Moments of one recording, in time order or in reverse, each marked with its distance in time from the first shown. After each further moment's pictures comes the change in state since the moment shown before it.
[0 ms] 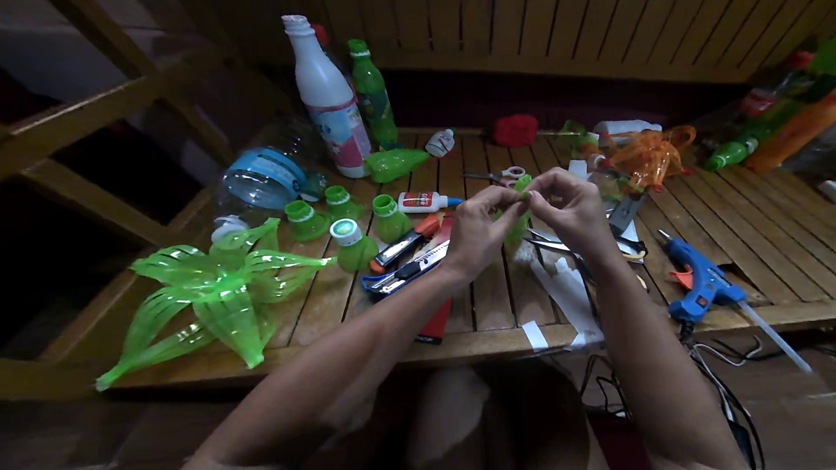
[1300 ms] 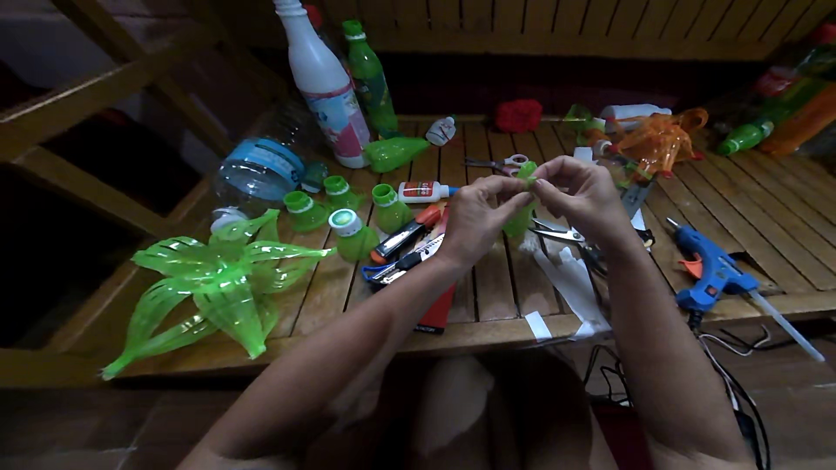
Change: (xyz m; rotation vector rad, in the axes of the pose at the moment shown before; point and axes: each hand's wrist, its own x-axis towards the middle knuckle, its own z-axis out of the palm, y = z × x) left_hand 0.003 -0.003 -0.004 -0.042 -0.003 -0.024; right_hand 0.001 -0.006 -0.009 0.110 -0.083 0.084
